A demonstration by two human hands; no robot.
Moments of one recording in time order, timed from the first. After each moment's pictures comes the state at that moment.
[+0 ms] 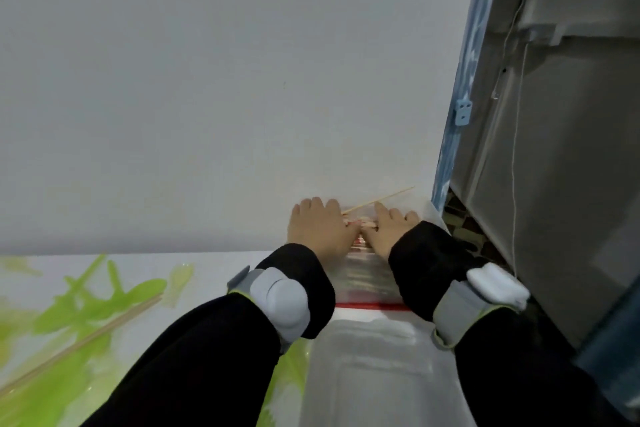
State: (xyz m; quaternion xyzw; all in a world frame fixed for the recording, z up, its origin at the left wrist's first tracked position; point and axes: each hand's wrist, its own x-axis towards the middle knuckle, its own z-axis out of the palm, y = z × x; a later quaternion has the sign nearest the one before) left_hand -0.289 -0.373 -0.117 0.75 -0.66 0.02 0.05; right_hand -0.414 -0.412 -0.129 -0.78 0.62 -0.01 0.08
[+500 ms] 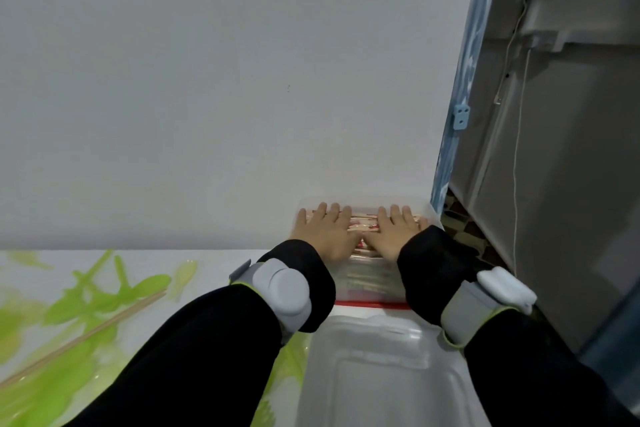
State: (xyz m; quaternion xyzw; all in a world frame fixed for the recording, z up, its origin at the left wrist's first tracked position) left_hand -0.288 -0.370 -0.119 0.71 -0.70 -0.06 -0.02; right_hand -0.422 -0.402 -0.120 -0.79 0.60 0.00 0.10
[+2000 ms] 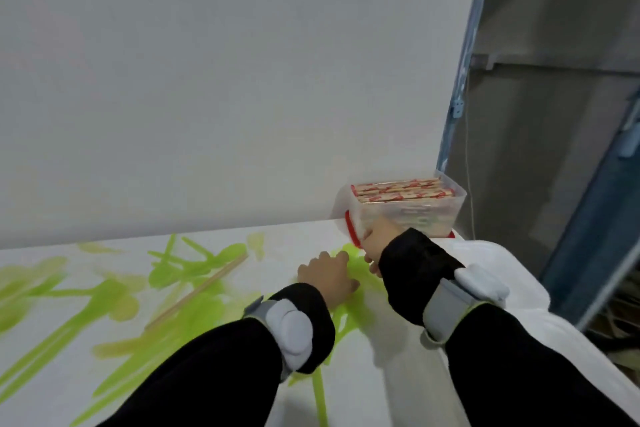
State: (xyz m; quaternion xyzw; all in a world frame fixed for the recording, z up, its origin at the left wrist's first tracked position) left_hand -0.194 -0.197 -0.170 0.69 -0.72 -0.11 0.02; right_hand -0.302 -0.217 -0.109 -0.64 0.67 -0.21 0.30
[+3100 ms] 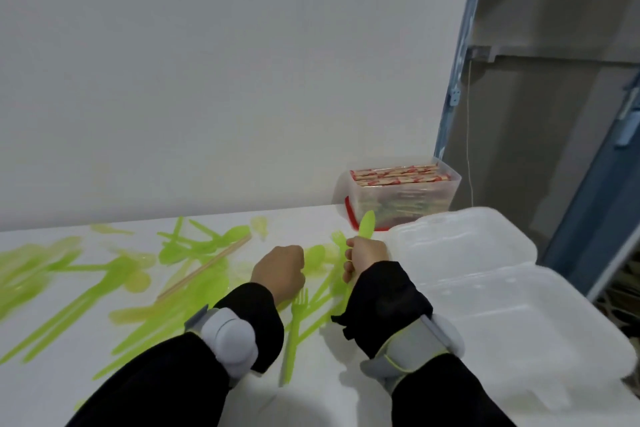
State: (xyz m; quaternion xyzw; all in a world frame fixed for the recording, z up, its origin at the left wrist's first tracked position) left_hand -0.132 -0.154 -0.177 0.71 -0.69 -0.11 0.10; right_hand -0.276 -0.171 -0.157 -0.36 0.59 -0.44 0.57
